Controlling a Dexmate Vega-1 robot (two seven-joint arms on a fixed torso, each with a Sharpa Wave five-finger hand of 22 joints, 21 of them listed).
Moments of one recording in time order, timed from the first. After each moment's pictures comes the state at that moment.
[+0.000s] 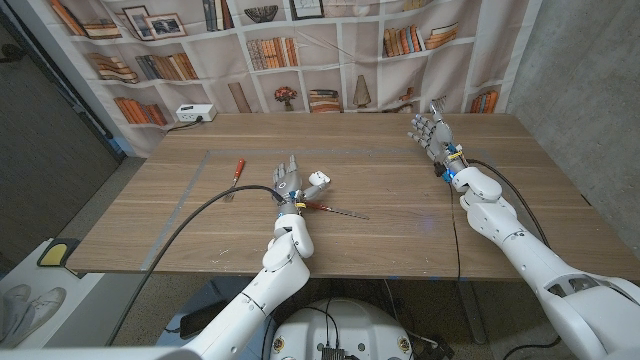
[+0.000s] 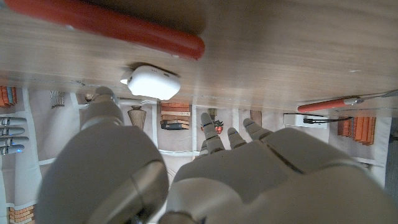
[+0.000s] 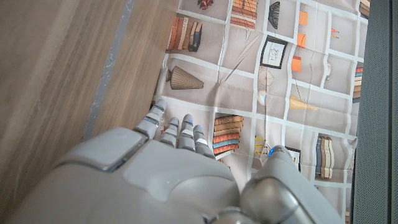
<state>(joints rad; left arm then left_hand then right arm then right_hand) 1.04 0.22 0.56 -1.70 0.79 0.66 0.41 0.70 -0.11 0.22 -0.12 0.20 -0.17 -0.03 0.19 0.18 0.15 -0.12 0.31 0.40 -0.12 0.01 0.19 0.18 -0.07 0.06 0.18 0.17 -0.72 -0.44 -0.29 -1.11 0.63 0.34 0.26 0.12 -0.01 0.20 -0.03 0.20 0.02 0.09 0.19 0.18 0.08 0.09 0.20 0.20 -0.04 0.04 0.19 0.20 0.10 0.11 0.23 0.17</state>
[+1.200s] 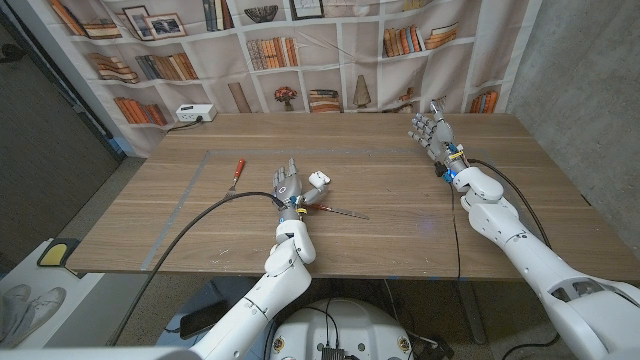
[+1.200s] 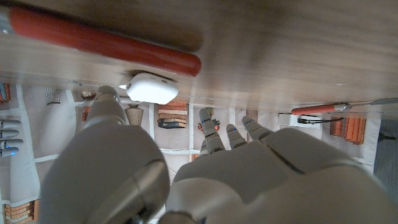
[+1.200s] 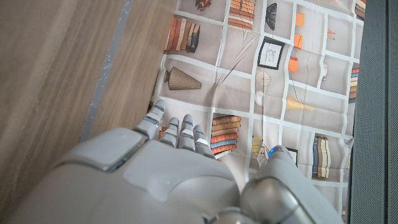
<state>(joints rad) 1.06 0.20 0.56 -1.66 0.77 0.63 0.48 0.72 -0.10 0.22 -0.13 0.20 -0.18 -0.03 0.20 0.18 0.22 -0.11 0.32 0.38 -0.08 0.01 0.21 0.18 -0.04 0.06 0.19 0.17 -0.75 -0.45 -0.28 -1.15 0.63 0.33 0.25 0.12 -0.01 0.19 -0.04 0.20 0.02 0.08 0.19 0.18 0.08 0.09 0.20 0.20 -0.04 0.04 0.19 0.20 0.10 0.11 0.22 0.17</state>
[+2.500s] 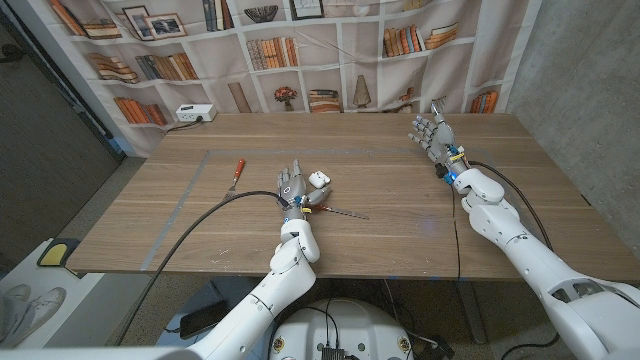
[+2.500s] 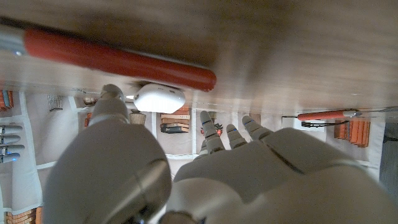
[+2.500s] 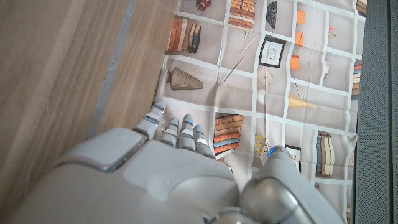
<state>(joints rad) 1.02 0.17 0.58 -1.61 0.77 0.64 0.48 0.75 -0.06 0.23 -0.14 0.20 -0.18 -0.03 0.20 0.18 0.20 -0.12 0.28 0.36 -0.08 0.01 0.20 0.18 -0.04 0.06 0.19 0.17 -0.75 -0.44 -0.28 -1.14 0.65 0.33 0.27 0.11 -0.01 0.19 -0.04 0.20 0.02 0.08 0.19 0.18 0.08 0.09 0.20 0.20 -0.04 0.04 0.19 0.20 0.11 0.11 0.22 0.17</state>
